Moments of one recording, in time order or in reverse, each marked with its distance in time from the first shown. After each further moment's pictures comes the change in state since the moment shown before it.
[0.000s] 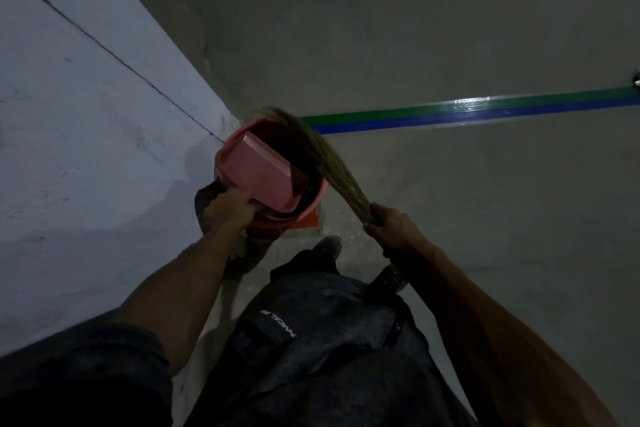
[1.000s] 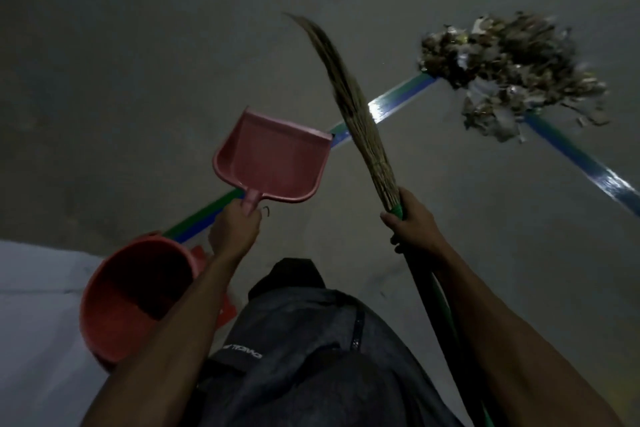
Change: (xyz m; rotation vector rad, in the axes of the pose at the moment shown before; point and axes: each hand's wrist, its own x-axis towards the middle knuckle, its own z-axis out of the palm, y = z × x) left_hand -0.157 0.371 0.096 -0.171 0.122 0.502; right_hand -0.148 0.315 -0.201 0.663 0.640 0.099
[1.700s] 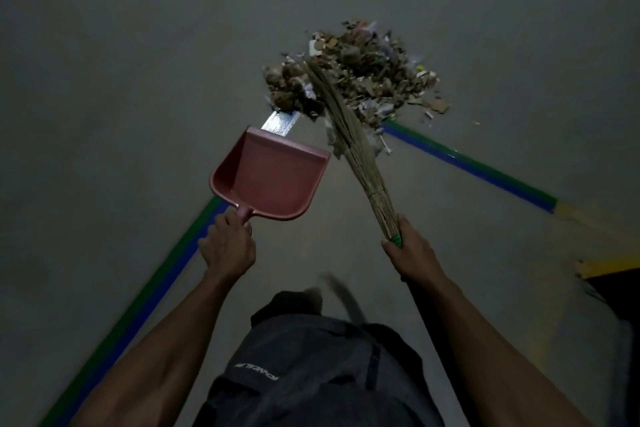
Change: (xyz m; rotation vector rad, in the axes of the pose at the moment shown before) left_hand 0.140 0.415 0.250 0.613 -0.129 0.559; right_hand 0.174 0.108 -0.330 -0.129 0.319 0.365
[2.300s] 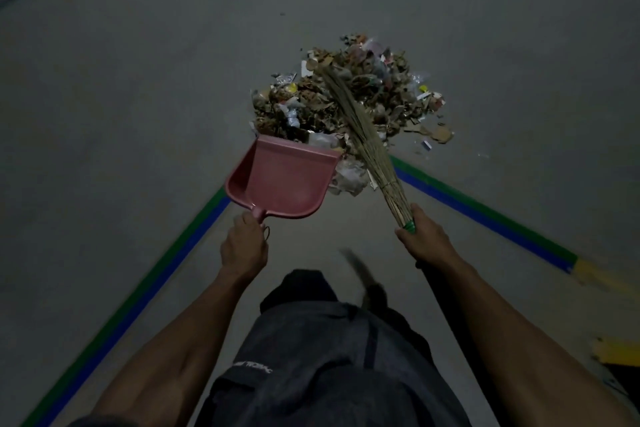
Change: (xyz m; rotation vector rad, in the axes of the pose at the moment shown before) left_hand 0.126 0.304 0.007 0.014 -0.007 0.028; right_hand 0.278 0.089 -0.234 -0.066 -0.122 -0.018
